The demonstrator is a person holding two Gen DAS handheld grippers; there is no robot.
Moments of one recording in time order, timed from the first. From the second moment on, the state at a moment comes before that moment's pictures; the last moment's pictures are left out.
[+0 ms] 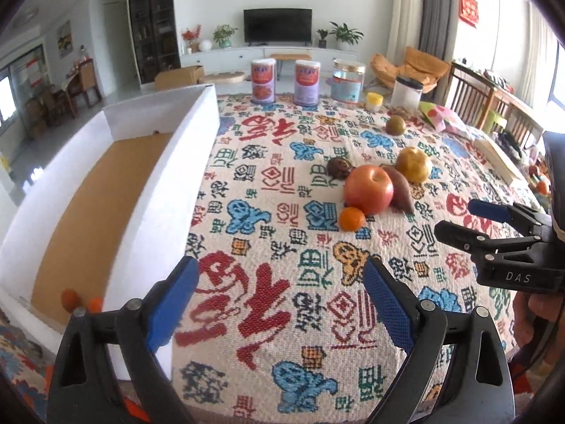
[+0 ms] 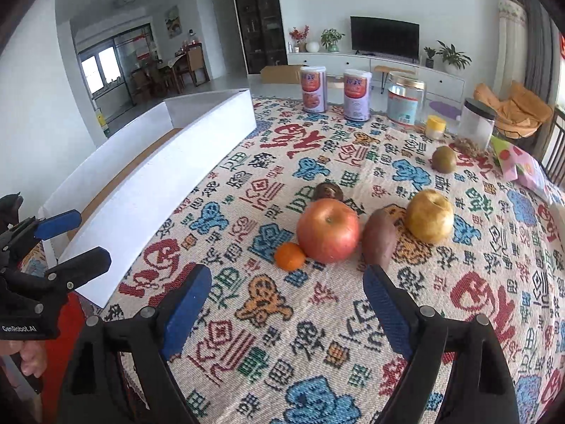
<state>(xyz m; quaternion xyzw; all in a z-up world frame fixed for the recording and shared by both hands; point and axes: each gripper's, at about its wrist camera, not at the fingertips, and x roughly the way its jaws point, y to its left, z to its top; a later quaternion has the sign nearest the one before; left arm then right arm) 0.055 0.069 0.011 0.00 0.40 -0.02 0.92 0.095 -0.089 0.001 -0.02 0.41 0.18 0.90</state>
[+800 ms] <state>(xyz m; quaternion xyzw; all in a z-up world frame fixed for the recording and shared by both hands) 0.121 0.028 -0.088 0.00 0.45 -0.01 0.89 0.085 -0.242 -0.085 0.00 0.45 -0.02 0.89</state>
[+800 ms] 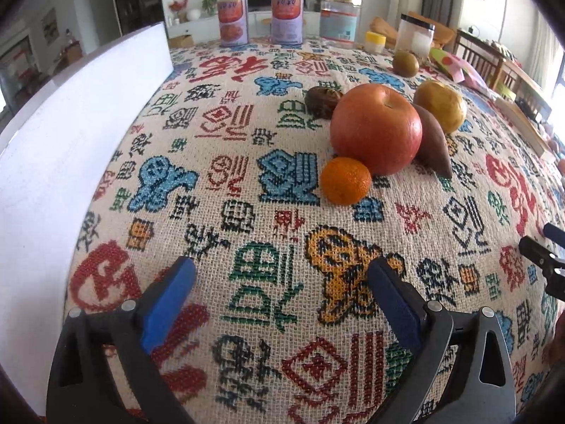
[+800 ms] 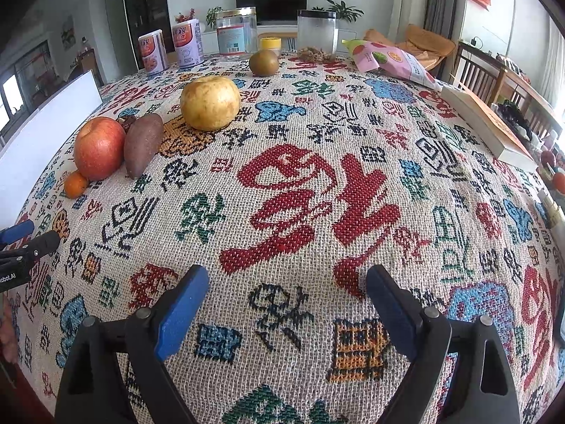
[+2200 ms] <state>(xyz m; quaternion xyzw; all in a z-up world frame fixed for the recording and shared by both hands) 0.114 0.037 -0.087 0.02 0.45 -0.07 0.89 0.085 -0.244 -0.088 0.01 0.46 -0.03 0.89</state>
